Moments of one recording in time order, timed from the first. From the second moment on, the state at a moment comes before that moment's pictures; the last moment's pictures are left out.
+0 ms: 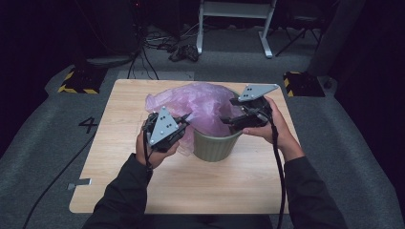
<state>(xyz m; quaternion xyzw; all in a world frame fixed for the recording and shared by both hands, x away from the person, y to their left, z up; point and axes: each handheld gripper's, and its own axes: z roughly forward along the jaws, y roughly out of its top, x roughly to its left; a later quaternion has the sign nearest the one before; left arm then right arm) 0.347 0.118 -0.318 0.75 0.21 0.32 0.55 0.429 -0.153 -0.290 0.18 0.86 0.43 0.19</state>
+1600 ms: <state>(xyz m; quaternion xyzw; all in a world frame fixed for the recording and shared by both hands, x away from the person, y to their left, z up) 0.316 0.175 -0.362 0.74 0.26 0.23 0.57 0.410 -0.176 -0.317 0.19 0.85 0.45 0.21</state>
